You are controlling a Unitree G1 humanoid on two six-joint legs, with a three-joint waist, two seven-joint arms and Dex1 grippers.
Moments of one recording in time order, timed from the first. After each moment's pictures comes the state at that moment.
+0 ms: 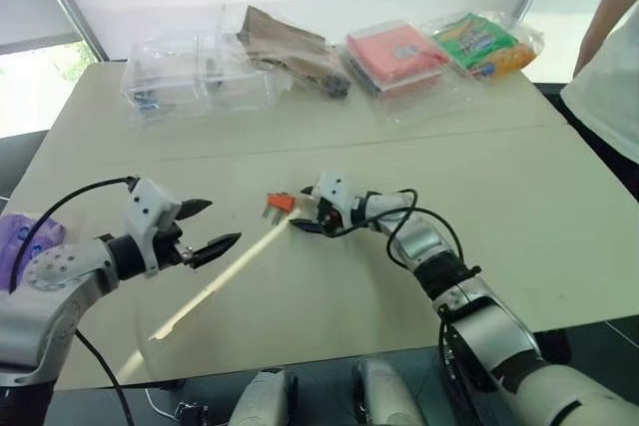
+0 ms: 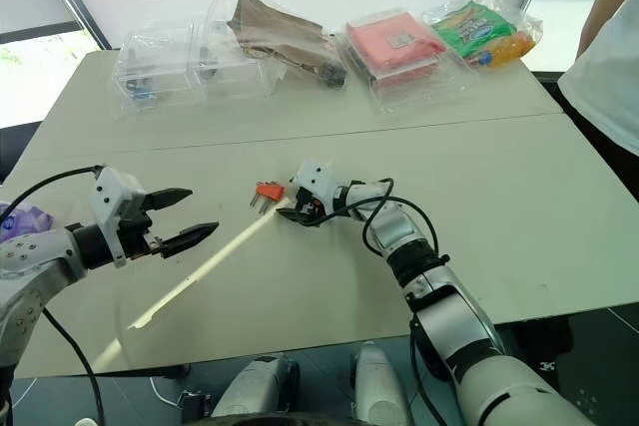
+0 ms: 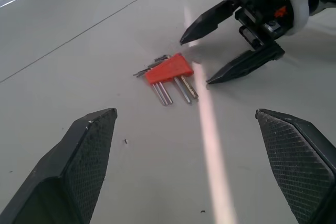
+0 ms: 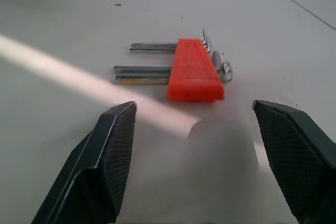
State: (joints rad) left arm 0.01 0.79 0.27 -0.45 -0.58 0.60 -0.77; right arm -0.77 -0.17 0.33 0.65 -0.02 0.01 0.80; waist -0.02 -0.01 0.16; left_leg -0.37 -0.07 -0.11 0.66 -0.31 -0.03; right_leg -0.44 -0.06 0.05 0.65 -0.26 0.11
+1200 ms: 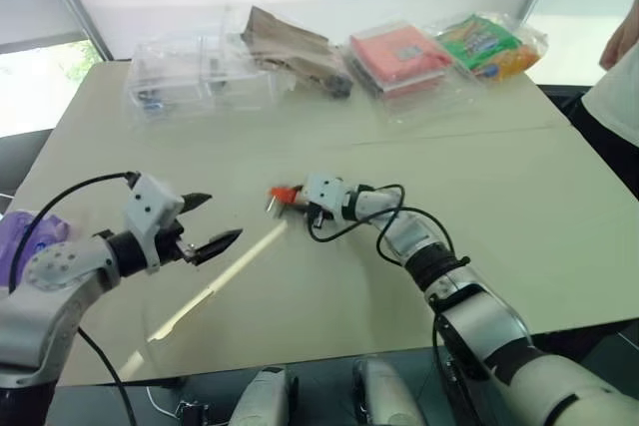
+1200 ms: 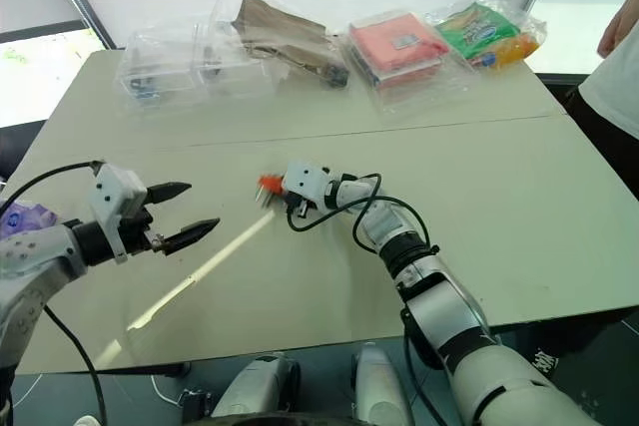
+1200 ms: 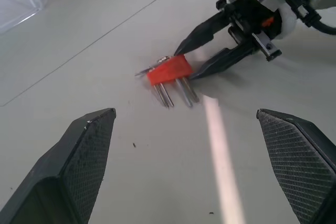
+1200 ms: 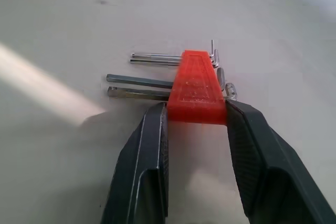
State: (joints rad) left arm -0.07 0.79 0.27 -0.44 -0.58 0.59 -0.75; right arm -0.83 -0.24 0.36 0.73 -0.26 -0.29 0.58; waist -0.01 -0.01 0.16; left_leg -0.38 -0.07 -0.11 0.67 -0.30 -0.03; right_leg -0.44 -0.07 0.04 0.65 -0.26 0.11
